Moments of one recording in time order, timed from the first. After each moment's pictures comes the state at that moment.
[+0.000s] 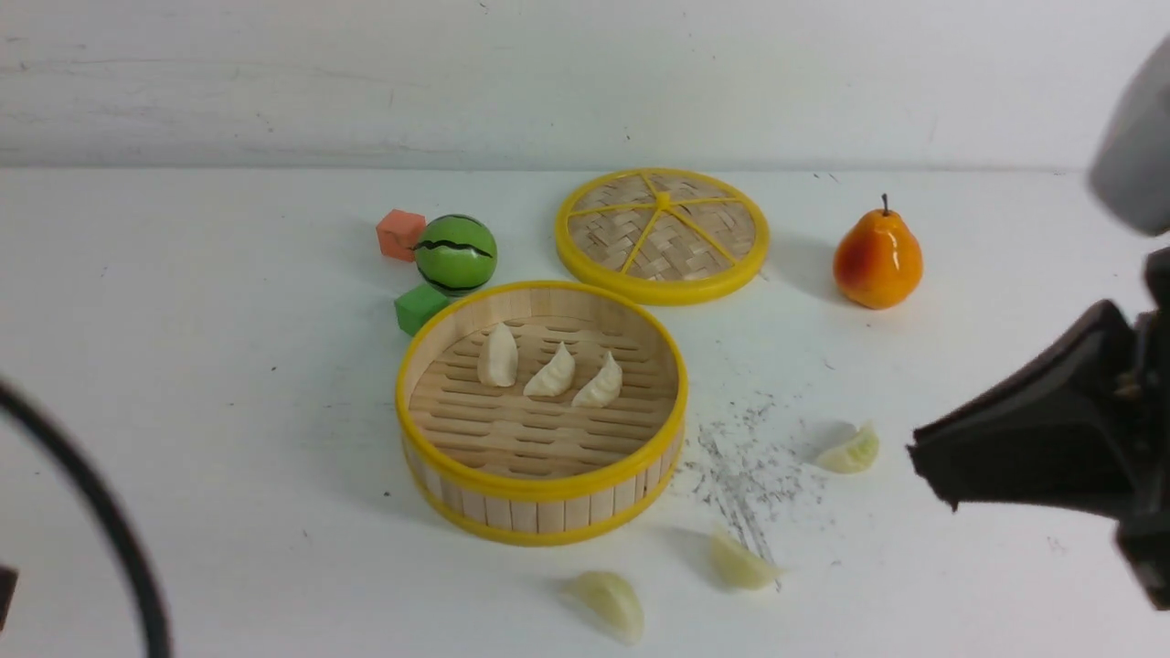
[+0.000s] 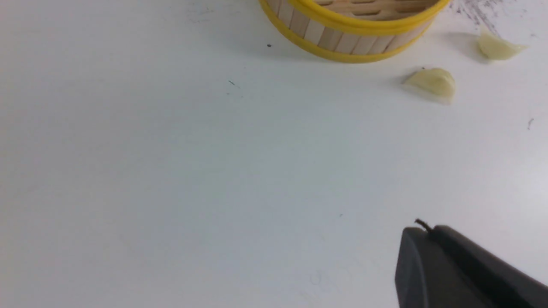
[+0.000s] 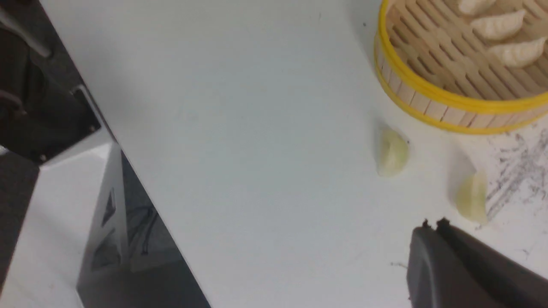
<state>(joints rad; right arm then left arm) 0.56 1.07 -1.22 0.43 1.13 -0.38 -0.38 0.63 -0.93 -0.06 1.18 -0.14</state>
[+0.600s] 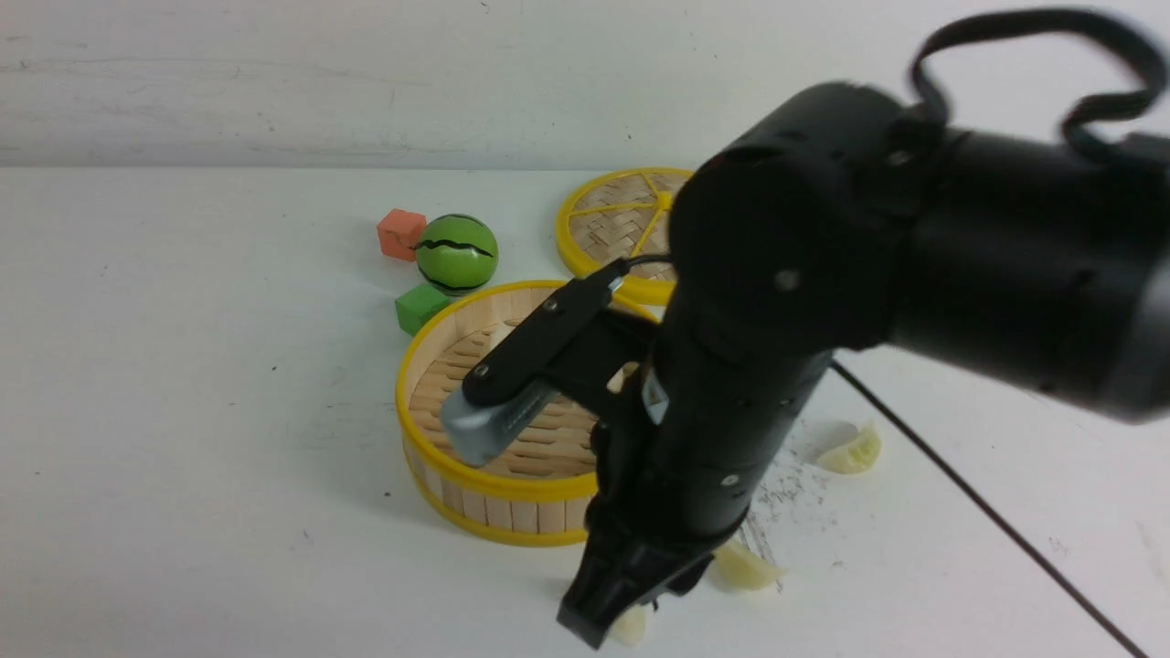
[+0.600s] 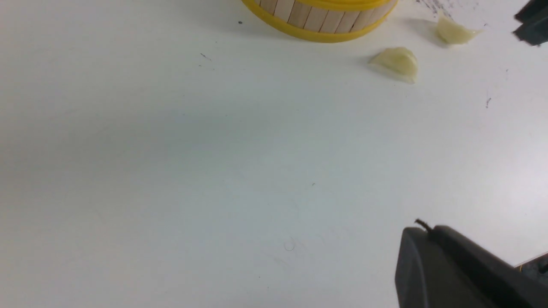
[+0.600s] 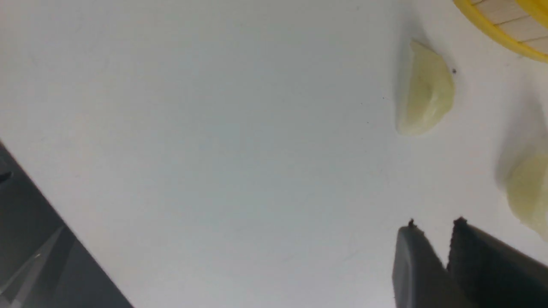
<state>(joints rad) 0.88 1.74 -1.51 0.06 1.17 -0.06 -0.38 0.44 -0.87 -0.11 1.24 -0.15</state>
